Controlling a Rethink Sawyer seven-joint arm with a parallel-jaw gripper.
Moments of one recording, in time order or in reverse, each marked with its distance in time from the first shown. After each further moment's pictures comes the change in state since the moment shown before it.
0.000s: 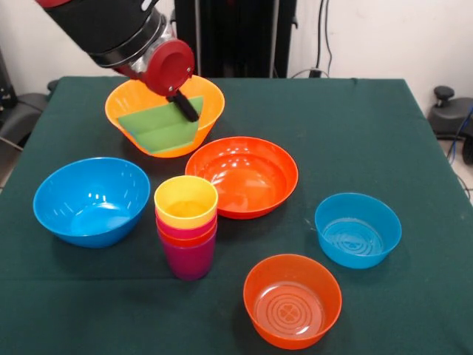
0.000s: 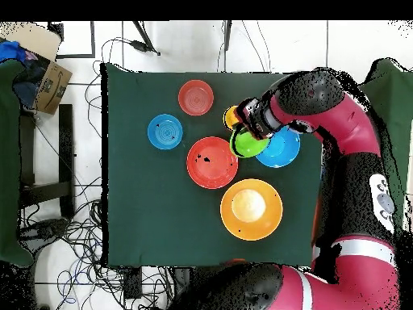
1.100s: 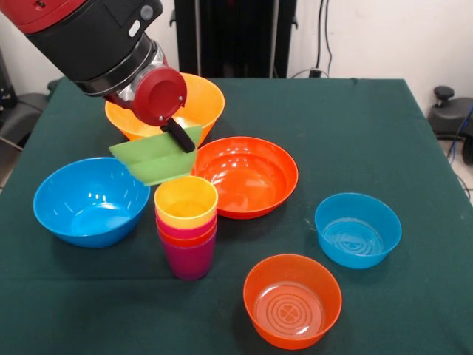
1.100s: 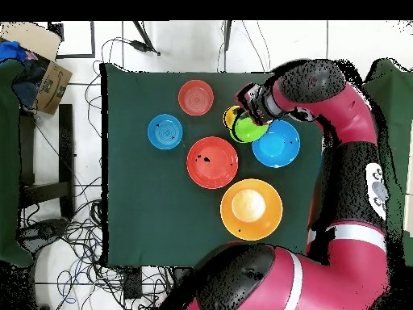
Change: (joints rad) arm 0.015 0.082 -0.010 -0.121 0.053 0.000 0.000
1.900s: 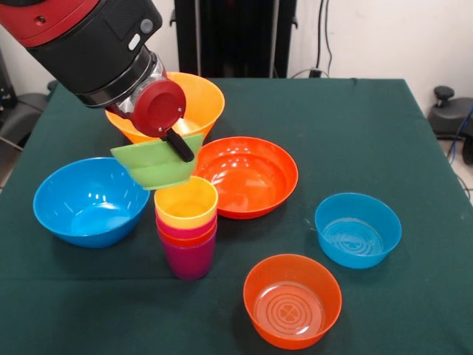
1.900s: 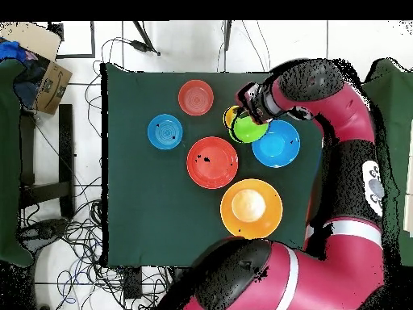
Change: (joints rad) arm 0.007 0.025 -0.009 -0.027 0.009 0.000 0.000
